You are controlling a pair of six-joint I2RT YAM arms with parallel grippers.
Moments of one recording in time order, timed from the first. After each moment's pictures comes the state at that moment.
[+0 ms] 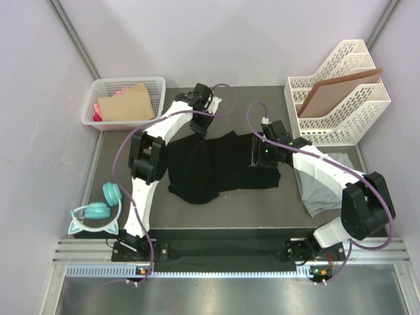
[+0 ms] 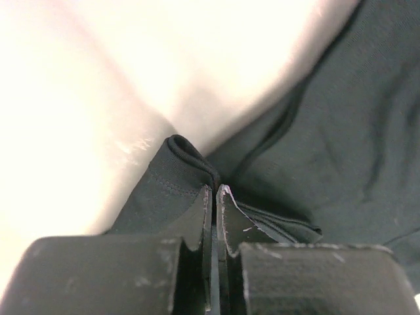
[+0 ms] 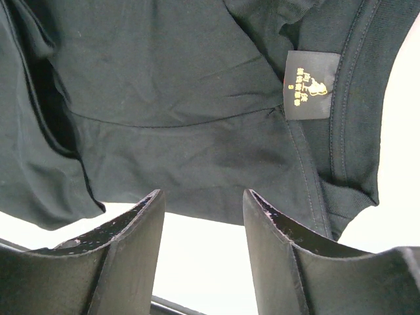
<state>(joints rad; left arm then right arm) -0.43 2.30 2.08 -0.93 0.09 0.09 0.50 1.47 1.01 -0.50 -0.05 0.51</state>
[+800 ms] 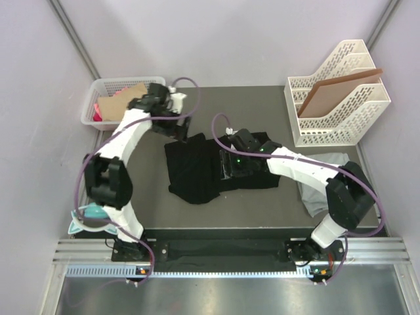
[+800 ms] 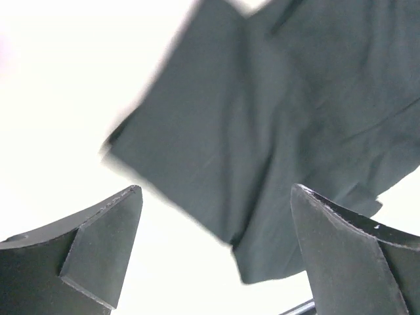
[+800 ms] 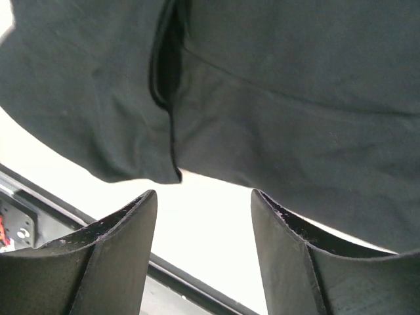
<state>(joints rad) -0.28 1.86 1.68 -0.90 0.21 0.14 0.78 1.59 1.12 -0.50 -0.08 0.52</state>
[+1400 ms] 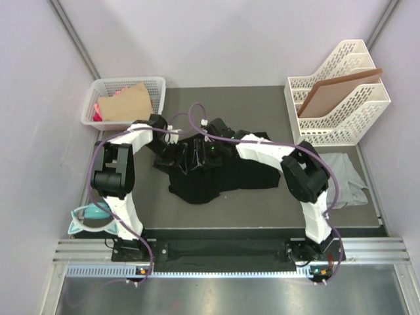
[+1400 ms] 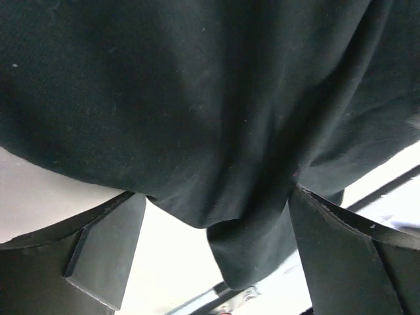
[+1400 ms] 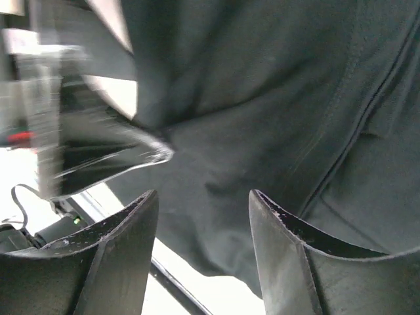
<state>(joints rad) -0.14 1.91 1.30 -0.88 0.44 0.10 0.79 2.01 1.51 -0.38 -0.30 0.63</state>
